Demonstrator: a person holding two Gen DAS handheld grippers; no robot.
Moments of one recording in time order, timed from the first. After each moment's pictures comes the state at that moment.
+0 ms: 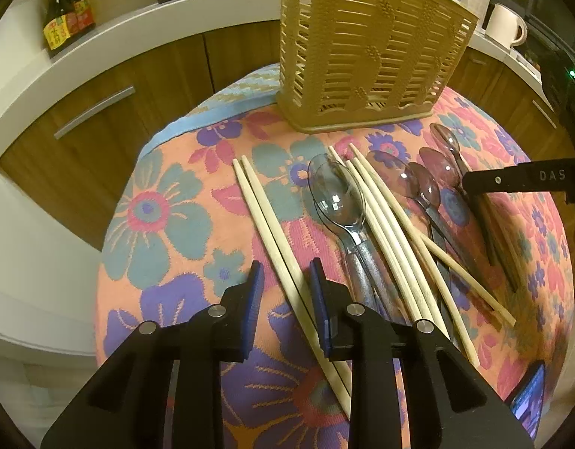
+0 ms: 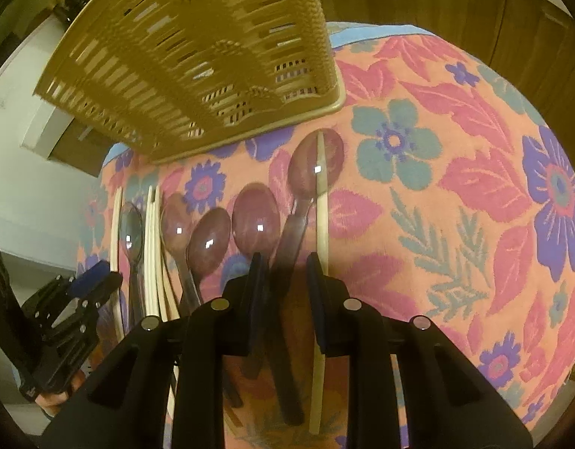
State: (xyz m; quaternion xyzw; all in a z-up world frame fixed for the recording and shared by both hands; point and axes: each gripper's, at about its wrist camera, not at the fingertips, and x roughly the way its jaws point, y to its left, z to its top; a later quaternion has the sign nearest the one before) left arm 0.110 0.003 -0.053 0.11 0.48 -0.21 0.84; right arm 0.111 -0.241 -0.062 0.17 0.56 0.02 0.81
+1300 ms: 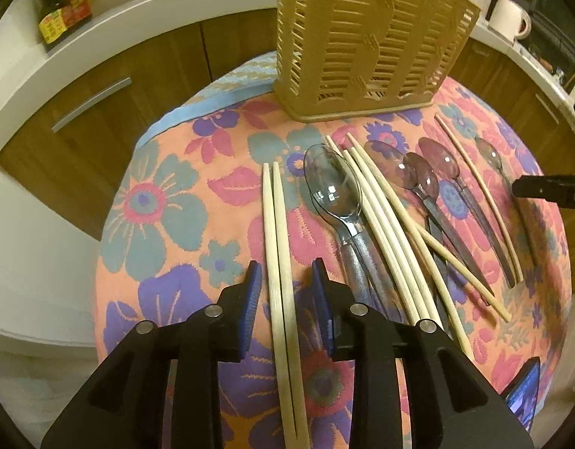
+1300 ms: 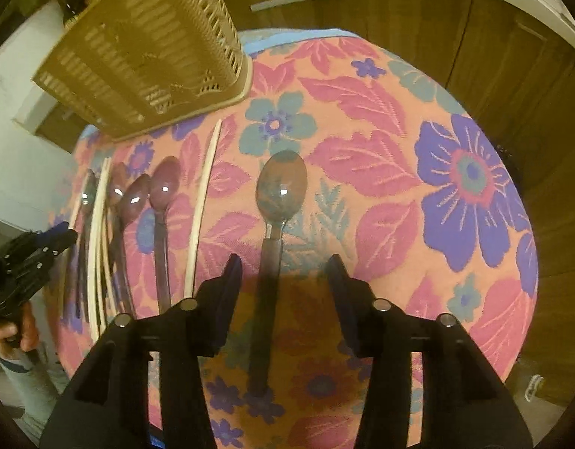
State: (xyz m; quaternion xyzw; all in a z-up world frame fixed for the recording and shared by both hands) left arm 0.115 -0.003 -0.054 0.12 0.51 -0.20 0.83; right arm 0.053 -0.317 -0.046 0.11 0.58 0.00 0.81
